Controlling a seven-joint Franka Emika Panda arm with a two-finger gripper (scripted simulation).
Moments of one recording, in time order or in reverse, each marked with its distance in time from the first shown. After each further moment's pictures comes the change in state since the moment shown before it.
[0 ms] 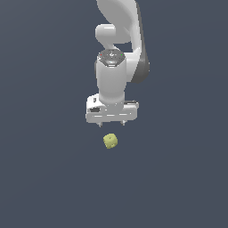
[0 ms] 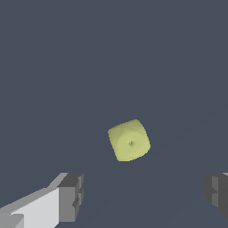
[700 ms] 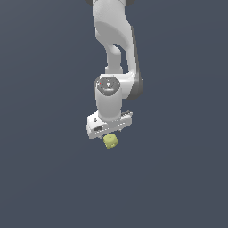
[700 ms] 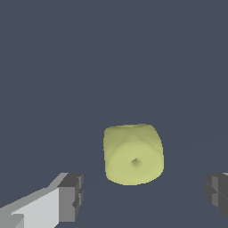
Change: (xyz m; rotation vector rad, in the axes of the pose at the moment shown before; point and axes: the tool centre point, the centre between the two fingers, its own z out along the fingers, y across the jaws) arm 0.001 0.007 0.073 0.020 -0.046 -0.282
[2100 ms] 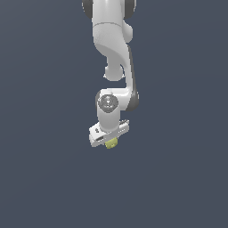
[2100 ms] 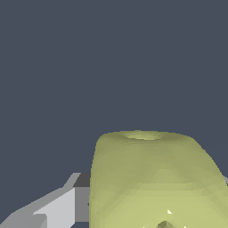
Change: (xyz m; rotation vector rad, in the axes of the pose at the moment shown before) arm -0.001 0.001 0.070 0.010 -0.009 -0.079
